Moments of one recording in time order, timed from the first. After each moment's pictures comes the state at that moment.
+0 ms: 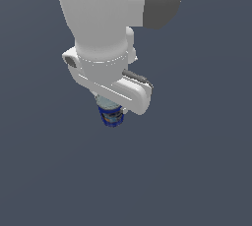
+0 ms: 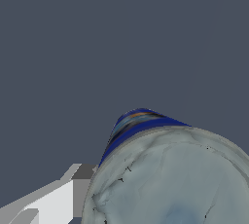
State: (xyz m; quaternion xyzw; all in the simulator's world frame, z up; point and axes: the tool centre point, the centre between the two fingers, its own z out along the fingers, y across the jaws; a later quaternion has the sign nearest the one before) arm 0.092 -0.041 0.329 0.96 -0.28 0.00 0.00
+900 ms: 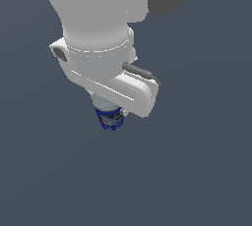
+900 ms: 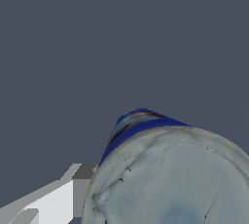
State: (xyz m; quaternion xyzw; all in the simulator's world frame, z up) arm 0.118 -0.040 0.361 0.96 -0.28 0.00 0.00
